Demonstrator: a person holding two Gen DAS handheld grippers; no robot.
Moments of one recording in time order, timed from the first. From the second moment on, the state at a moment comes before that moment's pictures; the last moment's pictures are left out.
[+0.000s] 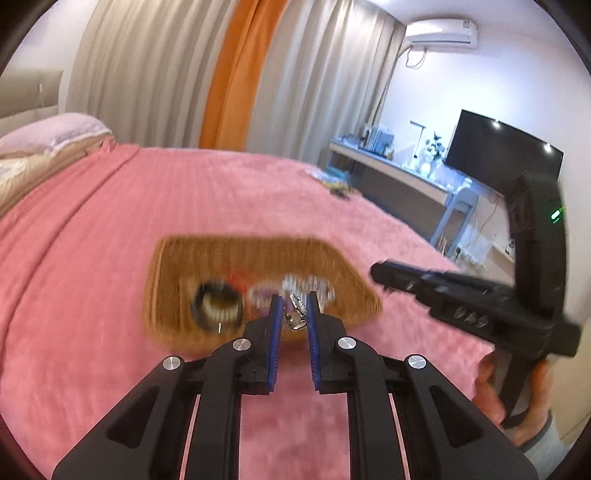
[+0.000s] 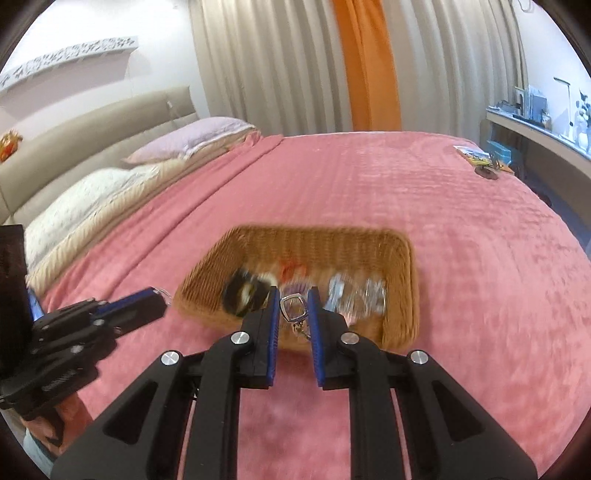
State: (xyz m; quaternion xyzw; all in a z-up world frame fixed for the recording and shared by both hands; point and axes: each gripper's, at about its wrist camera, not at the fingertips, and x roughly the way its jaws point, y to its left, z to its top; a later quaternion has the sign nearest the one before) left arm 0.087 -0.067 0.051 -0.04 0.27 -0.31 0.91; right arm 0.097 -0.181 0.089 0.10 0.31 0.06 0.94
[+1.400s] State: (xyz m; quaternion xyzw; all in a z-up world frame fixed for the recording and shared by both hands) left arm 0.064 -0.037 0.080 -0.06 0.20 -0.23 0.95; right arm 0.054 -0.197 0.100 0.14 0.26 0.01 0.96
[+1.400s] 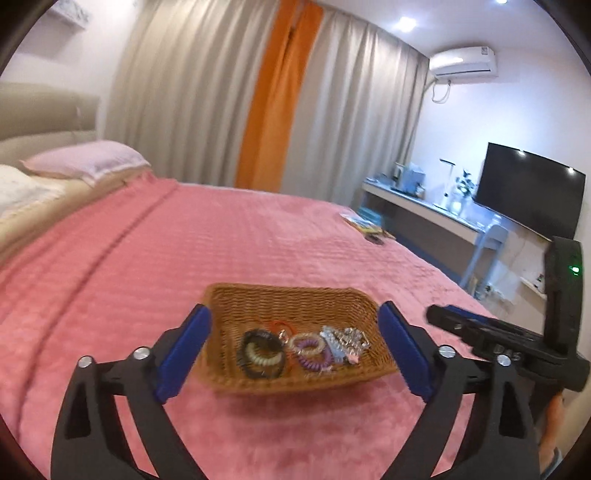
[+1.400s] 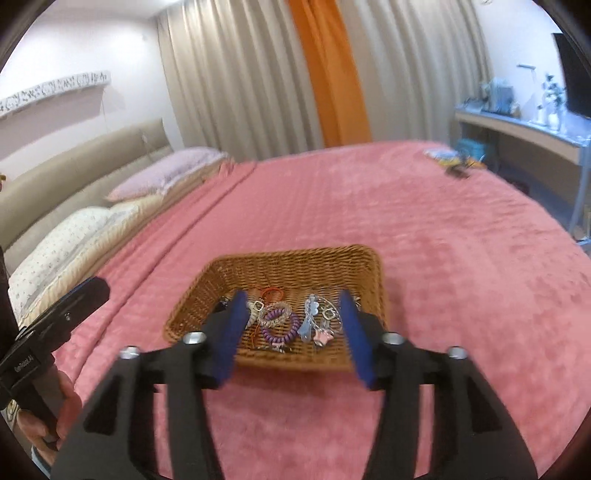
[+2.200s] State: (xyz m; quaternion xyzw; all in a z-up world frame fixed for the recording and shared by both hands) left arm -0.007 -0.026 -0.003 0.04 0.15 -0.06 0.99; right arm -0.025 -0.159 0.035 0.05 0.18 -0.06 0.98
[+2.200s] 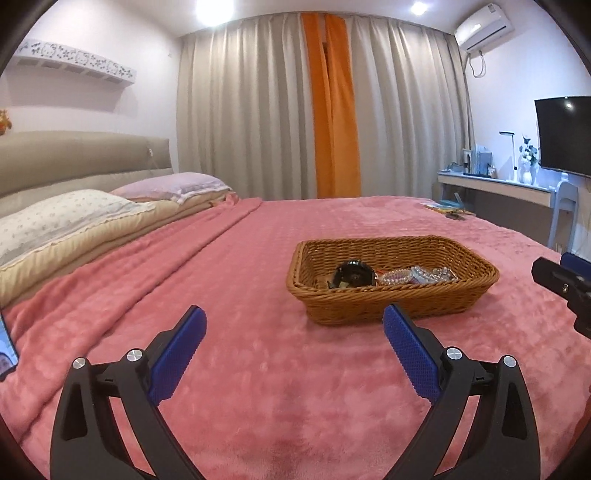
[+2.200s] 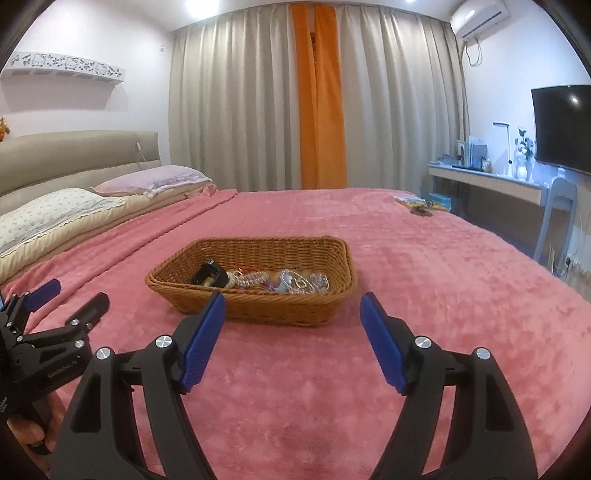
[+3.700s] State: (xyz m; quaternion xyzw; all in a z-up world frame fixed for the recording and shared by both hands) left arm 0.003 -0.024 -0.010 0.04 0.17 -0.05 0.98; right arm -0.015 -0.154 0.020 0.05 0.21 -0.05 0.98
